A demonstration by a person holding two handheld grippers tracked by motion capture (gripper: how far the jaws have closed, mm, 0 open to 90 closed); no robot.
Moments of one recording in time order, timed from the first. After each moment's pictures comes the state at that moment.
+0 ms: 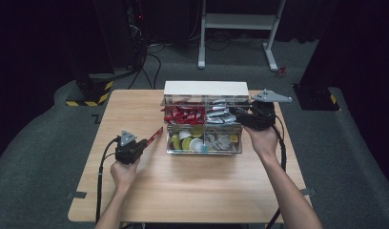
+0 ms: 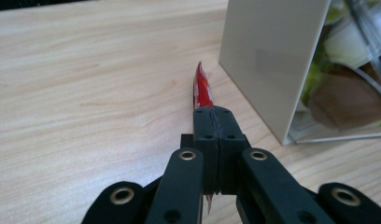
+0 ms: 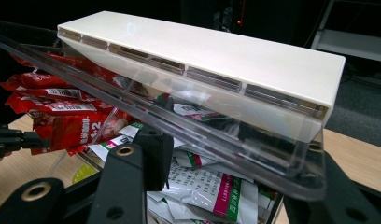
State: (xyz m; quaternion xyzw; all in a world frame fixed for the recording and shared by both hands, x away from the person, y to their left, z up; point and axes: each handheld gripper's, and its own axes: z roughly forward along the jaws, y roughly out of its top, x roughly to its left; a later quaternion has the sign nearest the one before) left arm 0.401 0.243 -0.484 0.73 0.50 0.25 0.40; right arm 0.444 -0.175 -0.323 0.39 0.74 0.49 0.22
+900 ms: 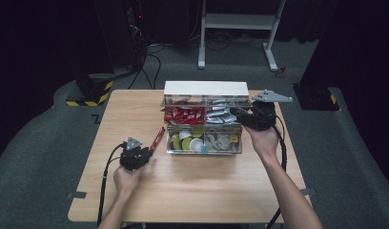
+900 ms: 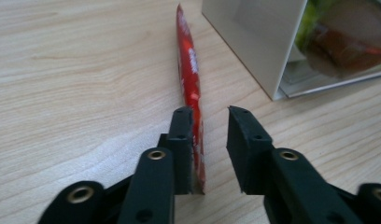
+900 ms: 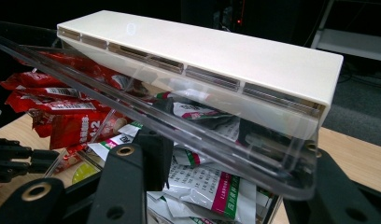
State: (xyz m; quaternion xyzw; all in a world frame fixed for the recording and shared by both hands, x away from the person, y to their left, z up) left arm 0.396 0.238 -0.505 0.75 0.50 0.21 0.38; right arm 0.444 -0.177 -0.323 0.39 0.74 0.49 0.22
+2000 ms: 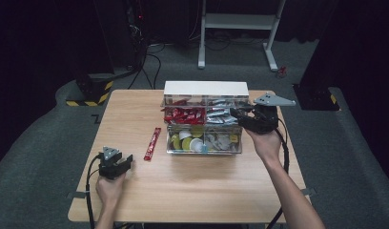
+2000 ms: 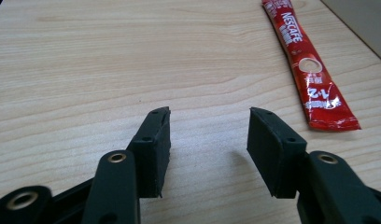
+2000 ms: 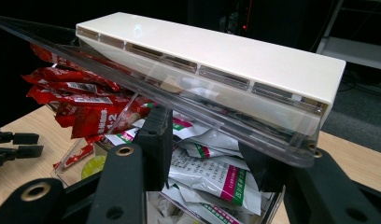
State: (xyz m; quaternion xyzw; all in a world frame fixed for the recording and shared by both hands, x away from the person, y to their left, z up) left arm 0.367 0.296 -0.527 0.68 0.59 0.27 0.34; right arm 0.432 -0.180 -0.320 0.37 0.75 0.50 0.23
